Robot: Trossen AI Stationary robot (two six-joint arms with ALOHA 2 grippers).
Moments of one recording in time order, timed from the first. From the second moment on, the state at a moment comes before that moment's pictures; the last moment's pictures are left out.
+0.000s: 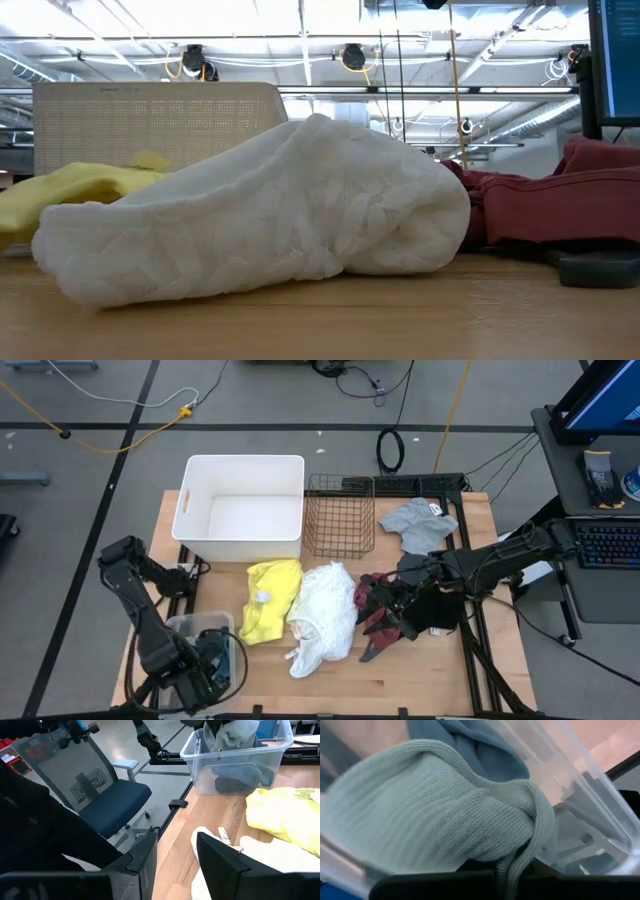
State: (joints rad) left arm -0.96 1.62 1.45 -1.34 0.12 -1.87; right arm 0.24 1.23 0.96 -0.07 -0.42 0.20
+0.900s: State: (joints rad) left arm -0.97 1.62 1.28 -1.25 0.12 -1.94; right arm 0.24 1.23 0.96 -0.18 -0.42 0.22
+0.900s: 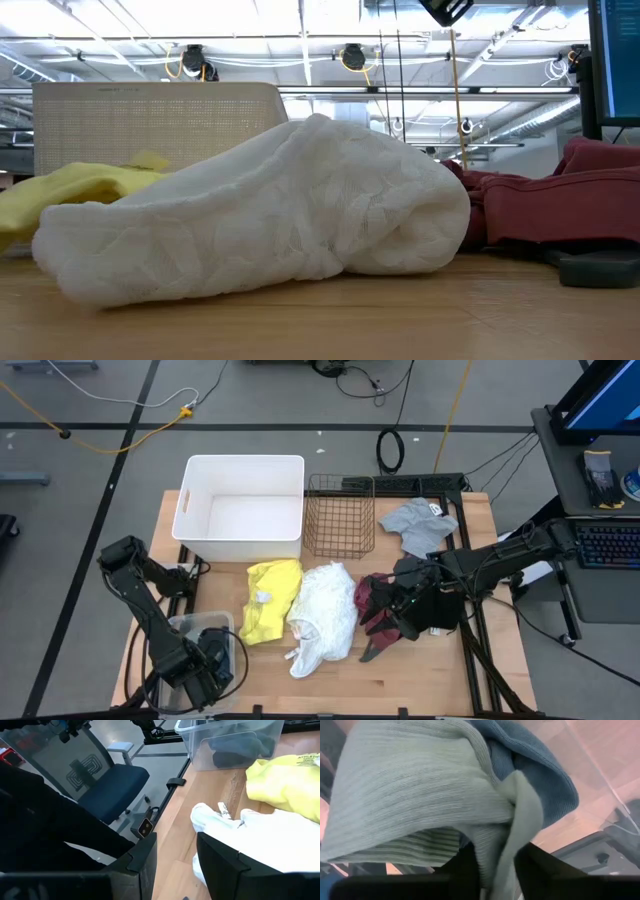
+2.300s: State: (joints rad) left arm -0.96 1.27 1.34 -1.16 -0.88 -1.66; right arm 0.16 1.23 0.96 -0.45 0.11 0.11
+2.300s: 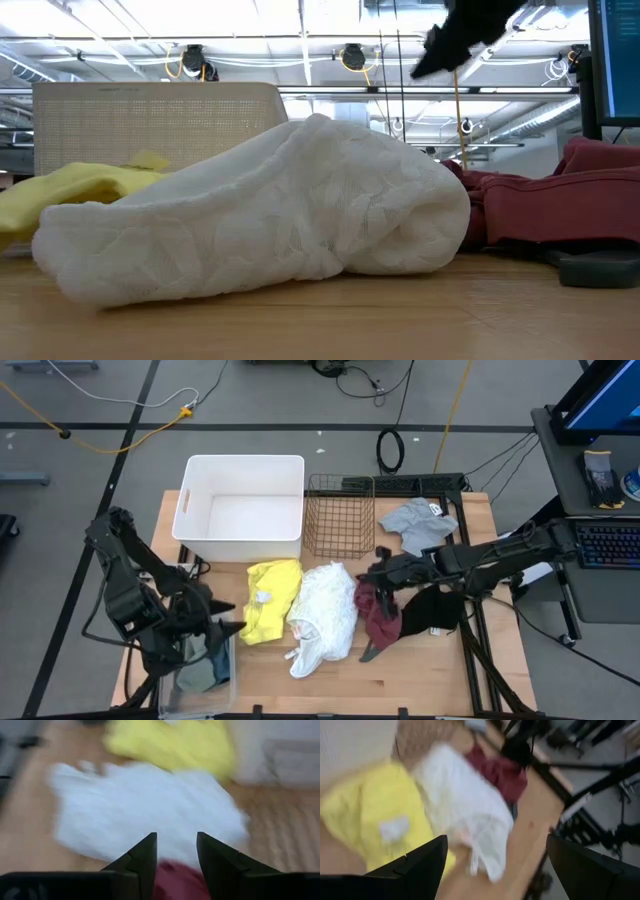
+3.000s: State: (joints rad) left arm -0.91 1.26 1.34 -1.16 -1.00 -1.57; right arm -0.23 1.23 0.96 -0.87 0.23 0.27
